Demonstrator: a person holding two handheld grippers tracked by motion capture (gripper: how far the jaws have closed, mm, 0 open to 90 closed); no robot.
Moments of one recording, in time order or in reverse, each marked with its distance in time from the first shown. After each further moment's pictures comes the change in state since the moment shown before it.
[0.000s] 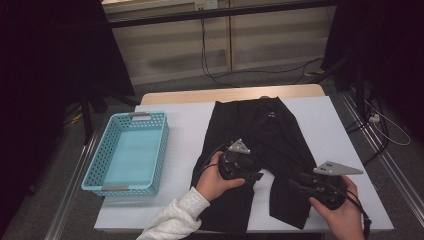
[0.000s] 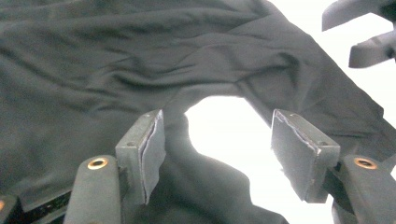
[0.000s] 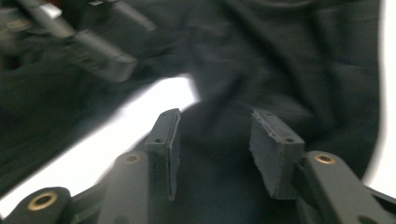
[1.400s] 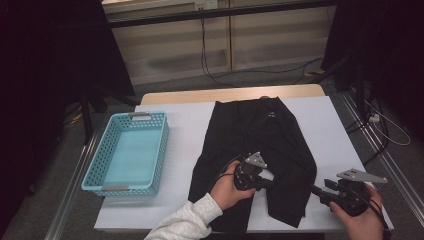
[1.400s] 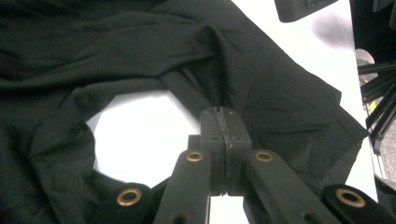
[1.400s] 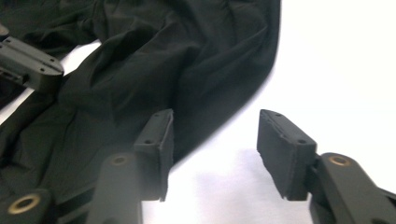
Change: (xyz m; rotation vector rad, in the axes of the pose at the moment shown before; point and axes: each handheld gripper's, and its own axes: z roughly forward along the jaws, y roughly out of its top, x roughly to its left) left arm -0.023 -0.005 0.029 0.069 -0.126 0.061; right arm -0.035 -0.032 -0.013 0.056 -0.122 0.108
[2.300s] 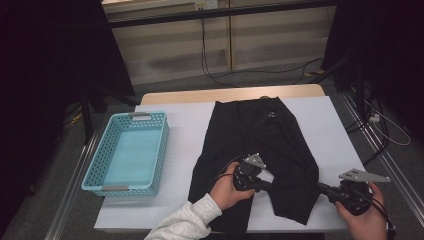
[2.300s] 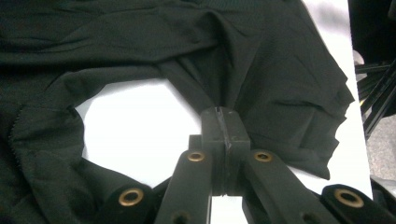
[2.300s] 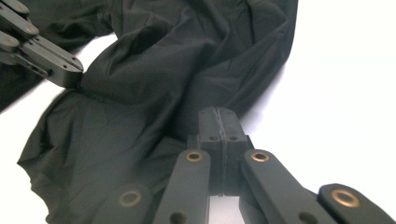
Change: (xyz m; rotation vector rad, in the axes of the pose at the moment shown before) left arm 0.001 -0.003 0.003 0.013 -0.032 -0.033; right arm -0.009 0.000 -0.006 0.005 0.072 -0.026
